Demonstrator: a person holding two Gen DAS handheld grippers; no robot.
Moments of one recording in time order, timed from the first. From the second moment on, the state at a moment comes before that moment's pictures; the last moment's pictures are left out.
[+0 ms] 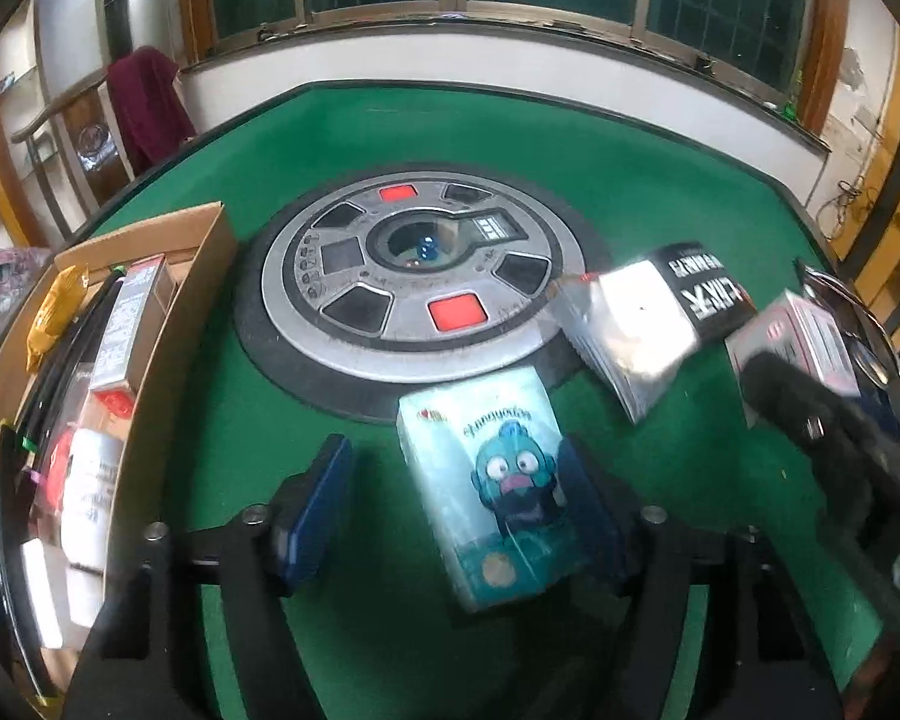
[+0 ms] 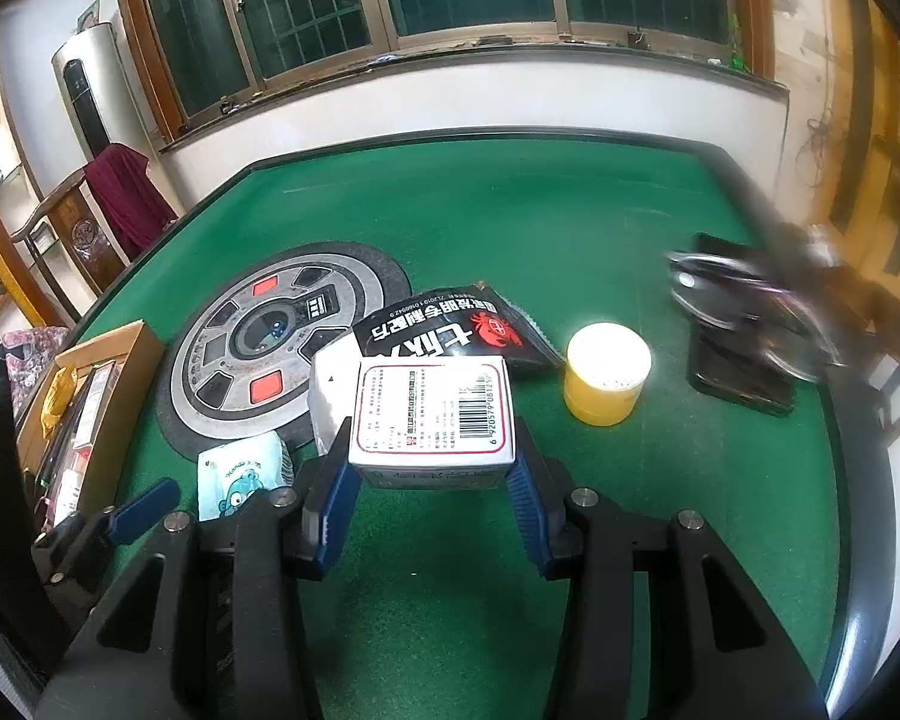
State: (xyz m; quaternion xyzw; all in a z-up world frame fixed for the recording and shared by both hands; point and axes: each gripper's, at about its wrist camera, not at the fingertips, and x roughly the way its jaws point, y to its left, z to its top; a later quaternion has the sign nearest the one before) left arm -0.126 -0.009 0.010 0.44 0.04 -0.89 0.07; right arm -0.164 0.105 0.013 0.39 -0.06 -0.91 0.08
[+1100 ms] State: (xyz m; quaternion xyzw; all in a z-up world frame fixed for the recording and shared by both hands) left arm -0.077 -0.045 0.027 0.36 0.08 -0.93 0.05; right arm -0.160 0.098 0.014 0.39 -0.06 -0.91 0.10
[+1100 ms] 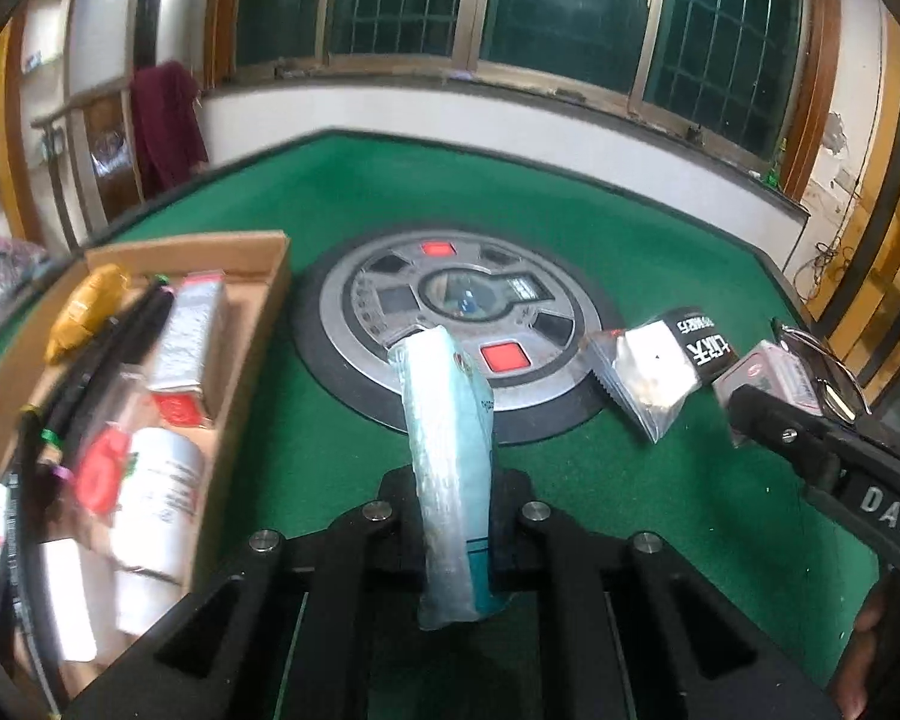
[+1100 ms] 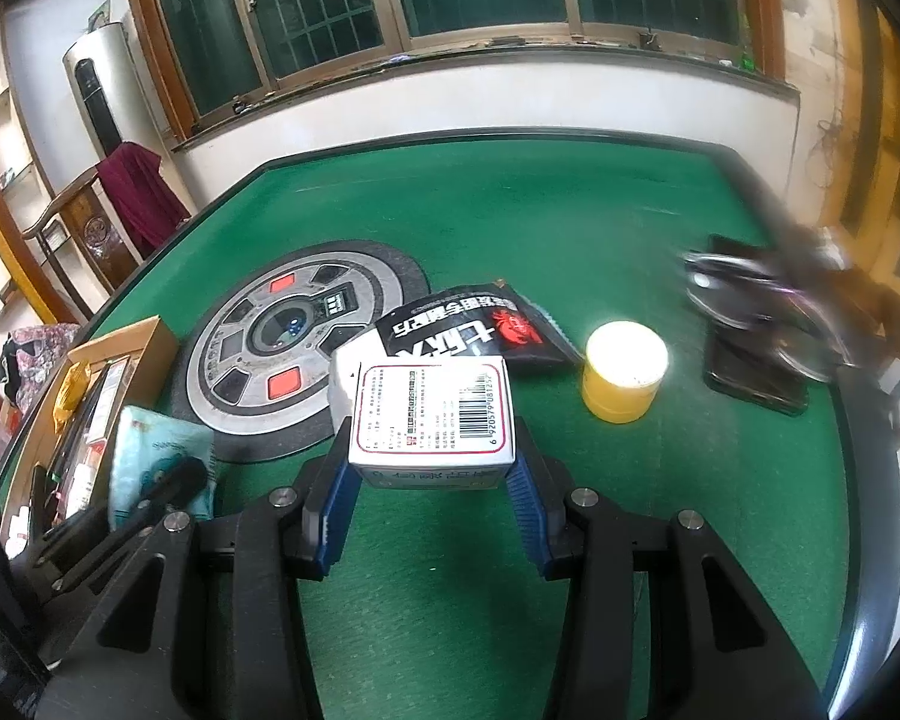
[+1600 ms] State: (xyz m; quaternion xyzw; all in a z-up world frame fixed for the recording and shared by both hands) left arm -0.037 -0.047 0.059 0.27 0.00 -0.96 0.10; right arm -0.137 0.070 0.023 0.36 -0.01 -0.92 0.13
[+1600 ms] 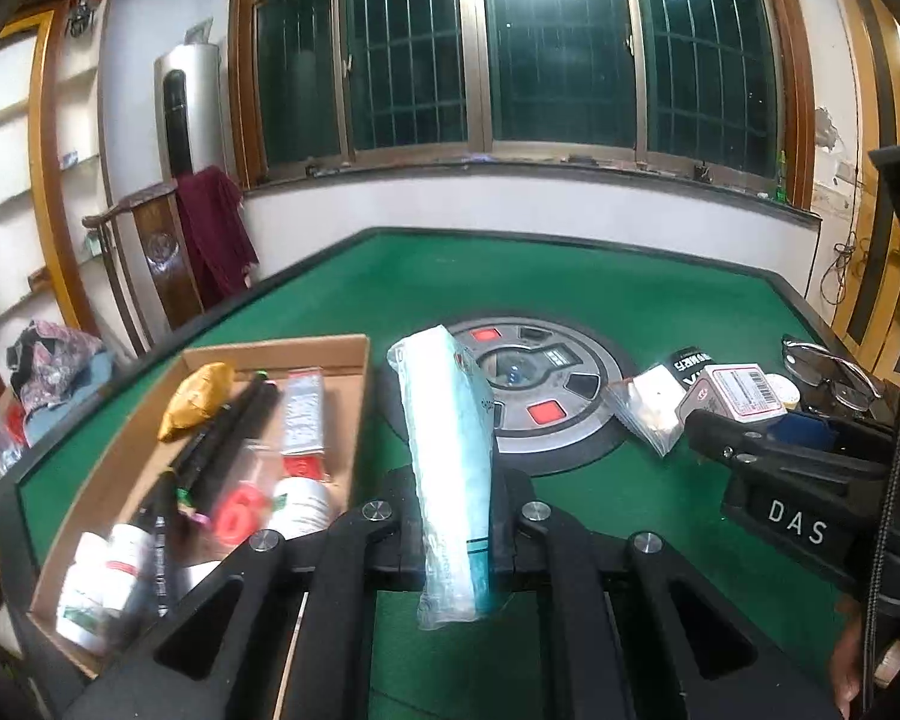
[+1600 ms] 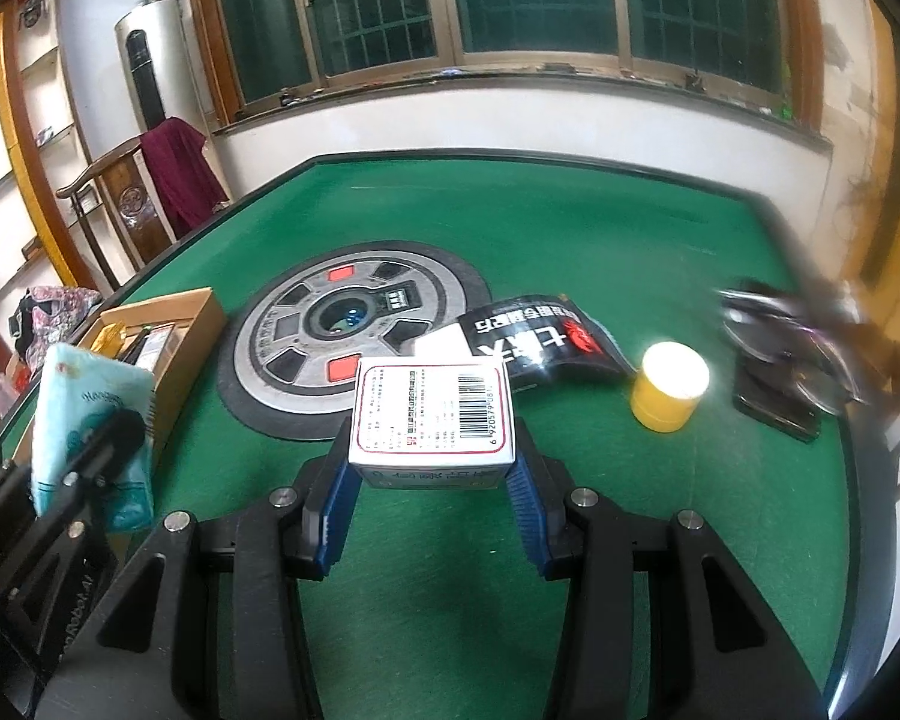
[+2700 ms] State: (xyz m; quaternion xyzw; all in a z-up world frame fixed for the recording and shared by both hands) left arm 0.000 -0.123 0.058 0.24 0.02 -0.96 0.16; right arm -0.102 -0.009 0.037 0.35 0.02 -0.92 0.20
